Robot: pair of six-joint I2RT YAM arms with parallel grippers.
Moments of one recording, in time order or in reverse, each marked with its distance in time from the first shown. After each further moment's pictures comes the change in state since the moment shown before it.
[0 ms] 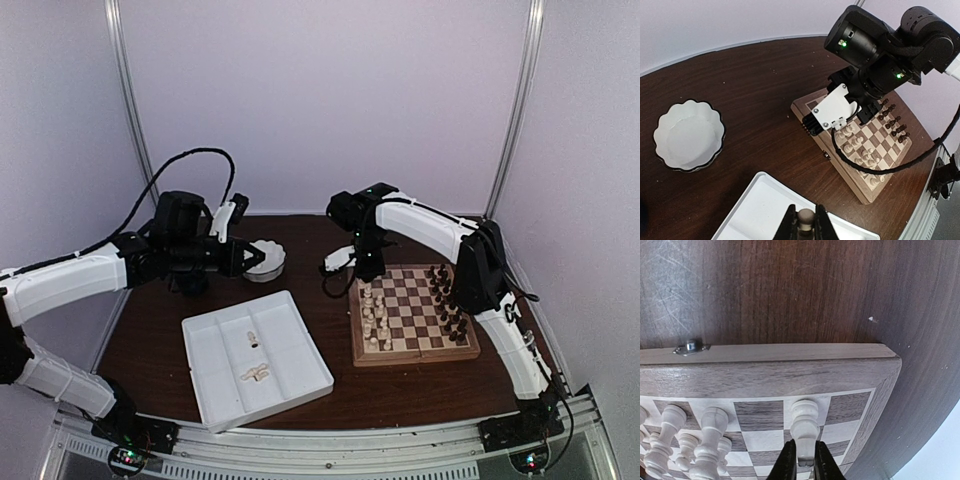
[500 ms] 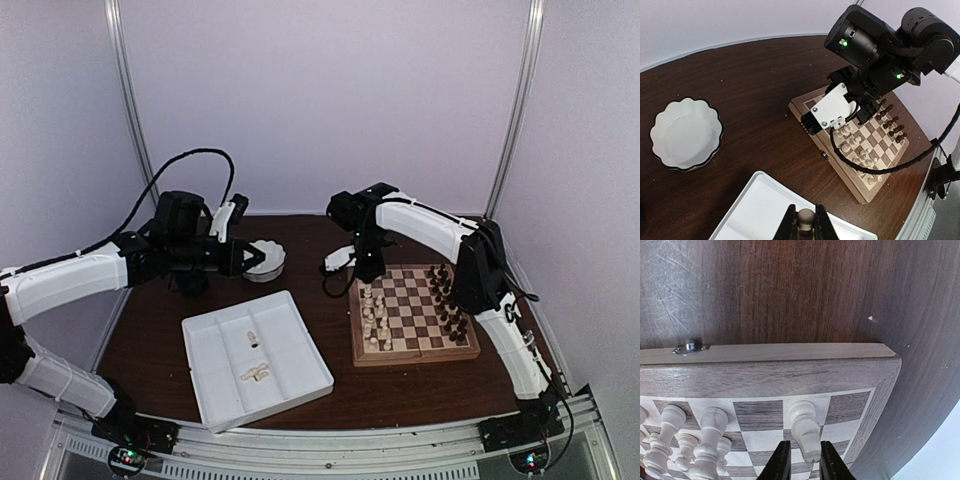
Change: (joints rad) left arm 0.013 0.008 0.000 0.003 0.029 -0.011; right arm 0.000 0.000 0.000 0.000 0.000 0.002
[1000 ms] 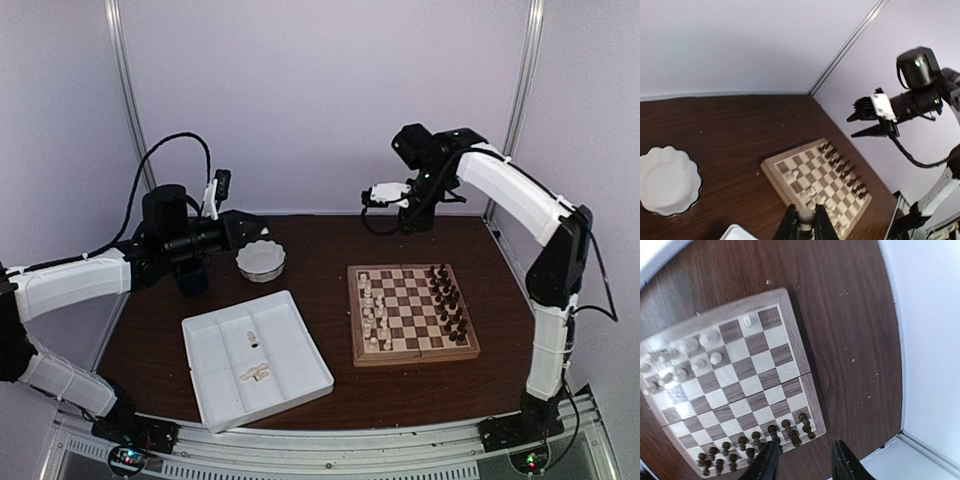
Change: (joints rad) left arm 0.061 0.011 -0.069 0.369 0.090 -0.195; right arm -0.132 -0.388 -0.201 0.045 -0.063 0.114
